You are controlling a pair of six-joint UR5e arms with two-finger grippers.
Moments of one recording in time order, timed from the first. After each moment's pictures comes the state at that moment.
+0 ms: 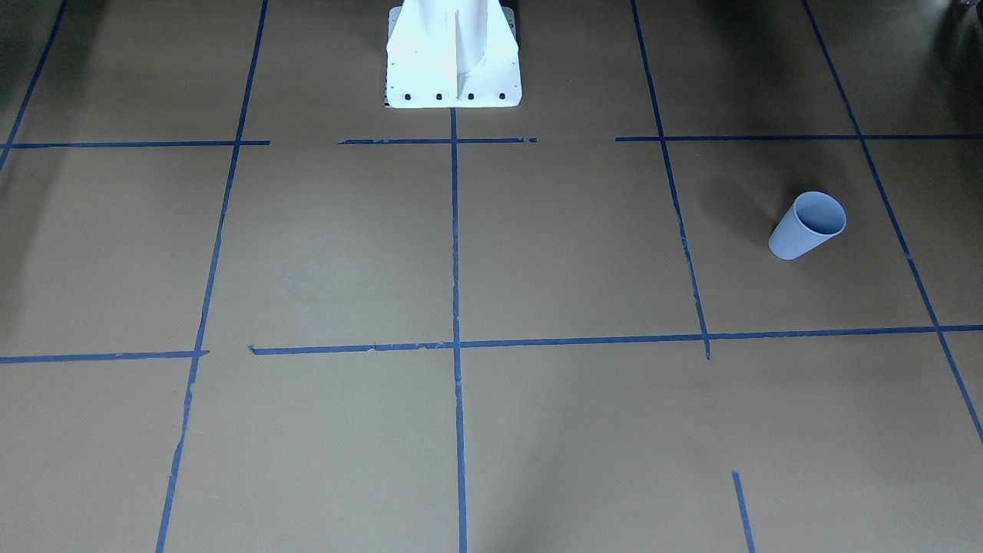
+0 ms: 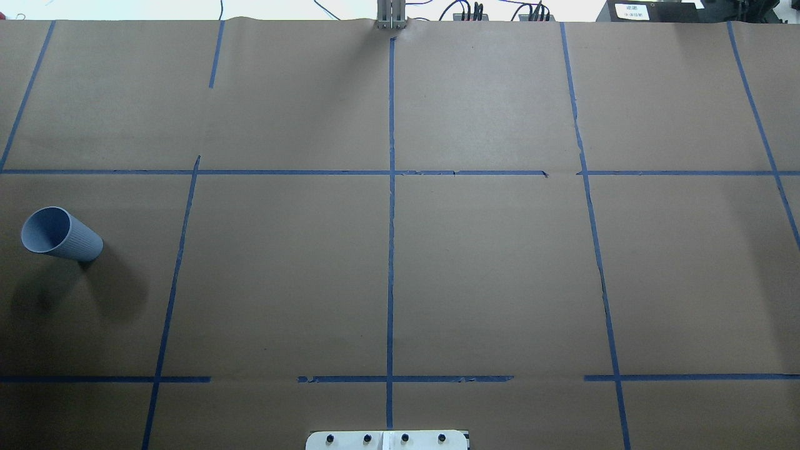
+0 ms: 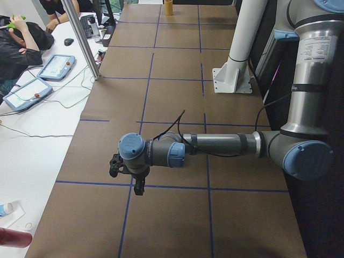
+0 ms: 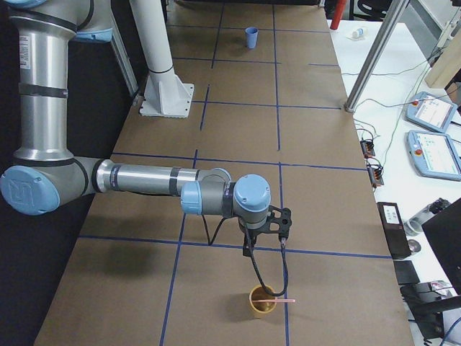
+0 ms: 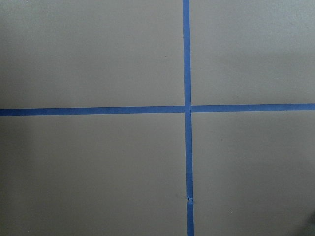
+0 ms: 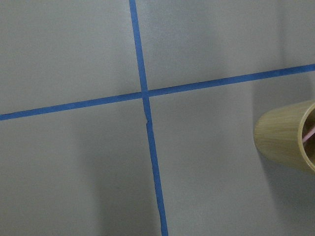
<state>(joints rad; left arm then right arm) -1.57 -1.61 -1.51 -1.65 -2.39 -0.02 1.63 -1.66 1.65 -1.52 2.41 0.15</state>
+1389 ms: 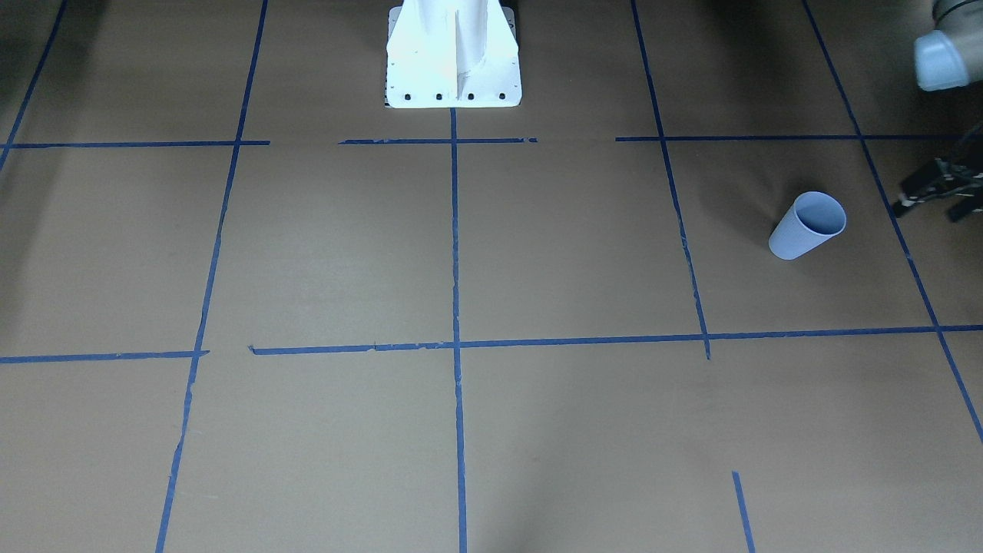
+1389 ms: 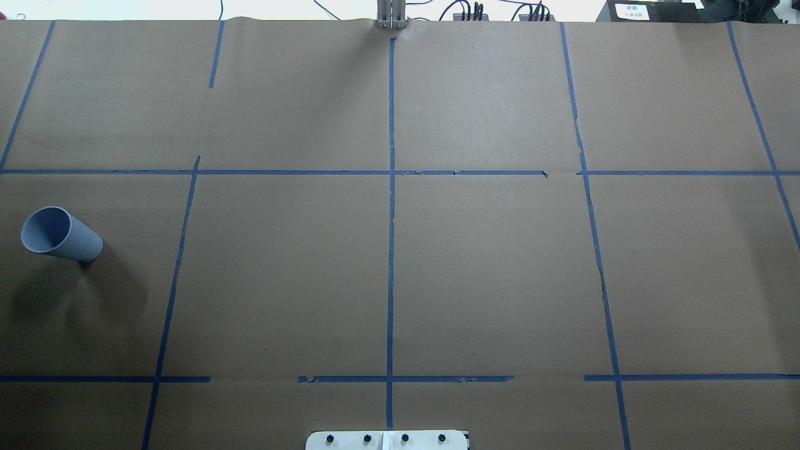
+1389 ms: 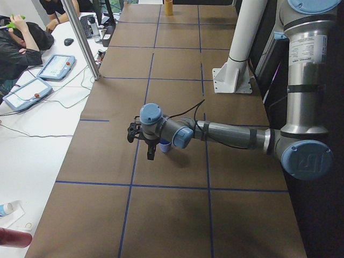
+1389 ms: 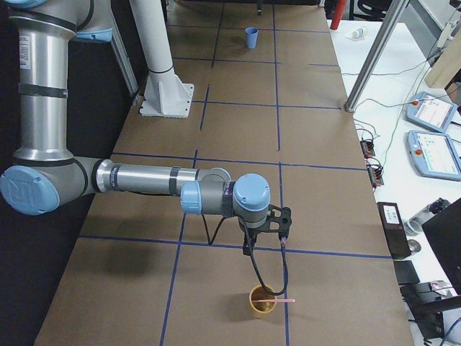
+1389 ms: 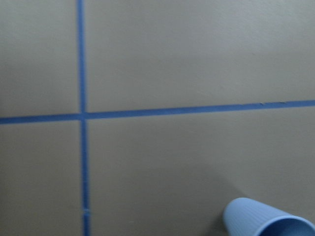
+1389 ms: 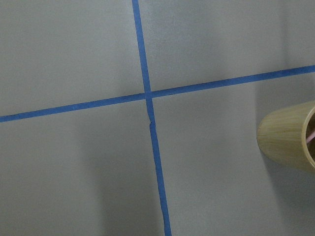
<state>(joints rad) -1.25 -1.48 -1.73 -2.00 -2.38 -0.53 1.63 -1.66 1.66 -1.51 2.41 0.16</state>
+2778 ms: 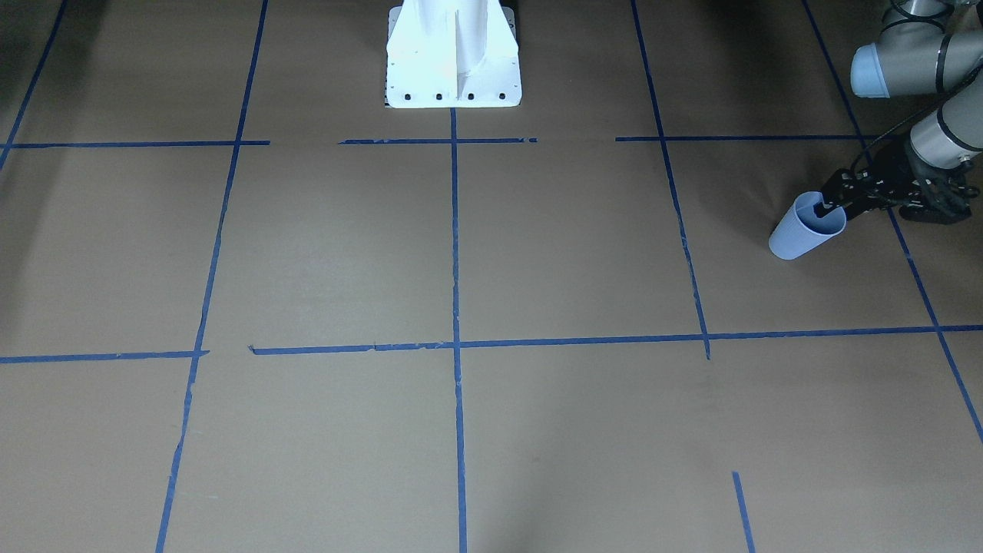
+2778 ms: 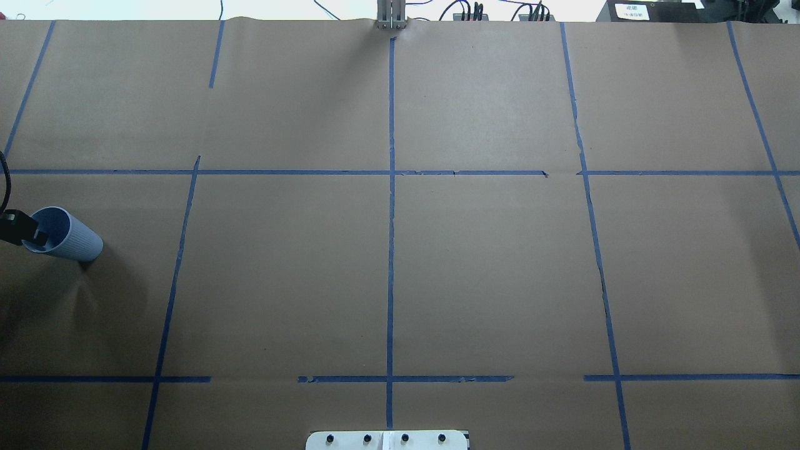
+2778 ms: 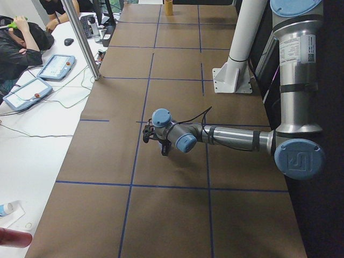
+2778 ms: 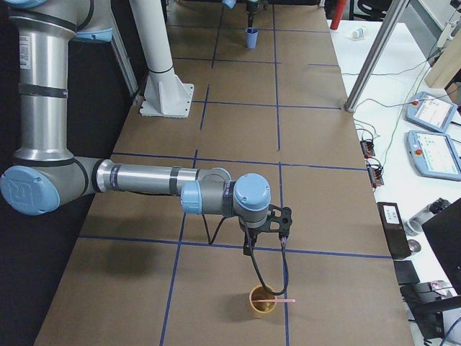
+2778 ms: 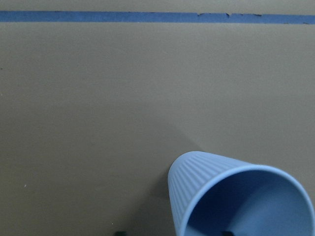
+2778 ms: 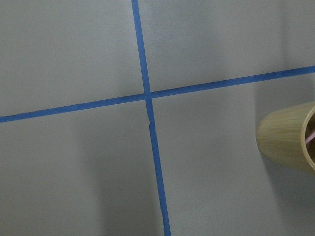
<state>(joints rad) -1.08 -1.46 -1.69 -2.11 -2.37 -0.69 1.63 -1.66 1.66 -1.52 2.41 0.15</state>
